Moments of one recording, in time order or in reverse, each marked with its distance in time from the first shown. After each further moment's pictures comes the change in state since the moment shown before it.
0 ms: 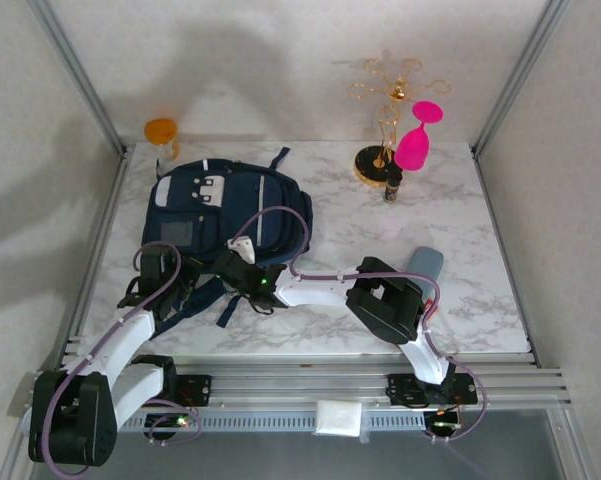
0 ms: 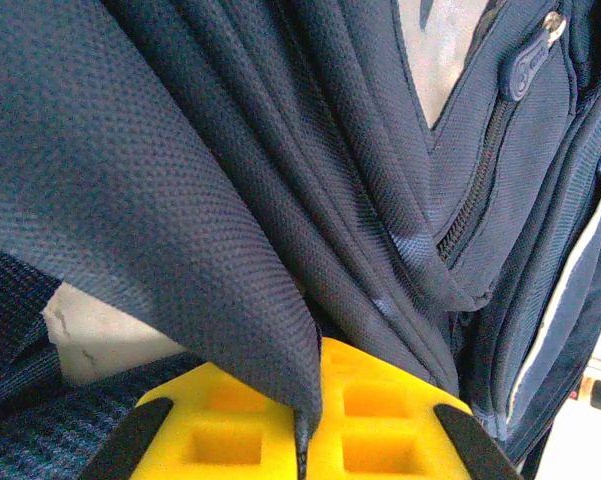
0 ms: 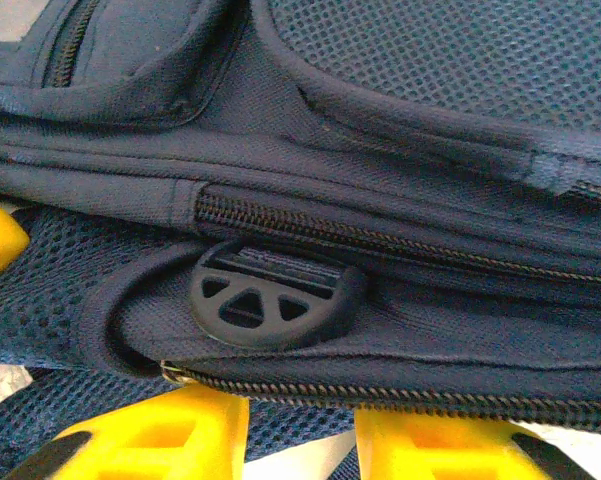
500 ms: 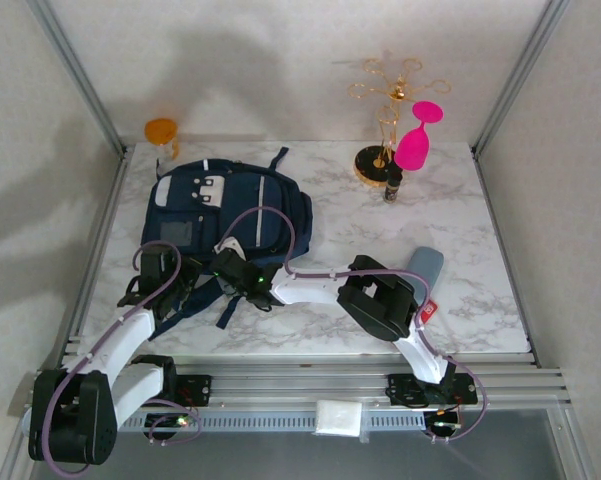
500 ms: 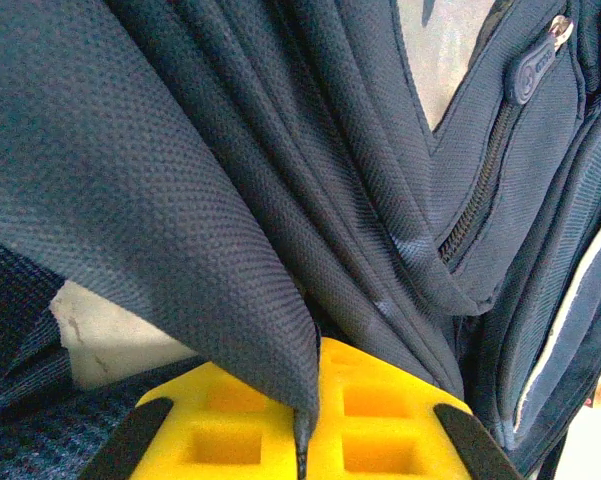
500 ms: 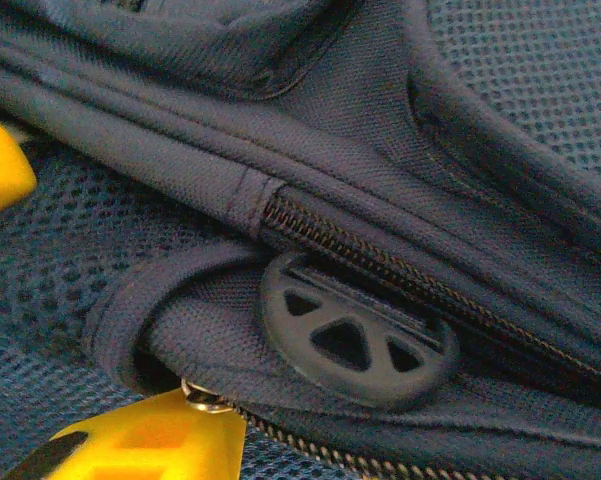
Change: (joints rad) left arm 0.000 0.010 0.007 -0.010 -0.016 0.018; right arm -0.014 0.056 0.032 0.038 -0.047 -0.290
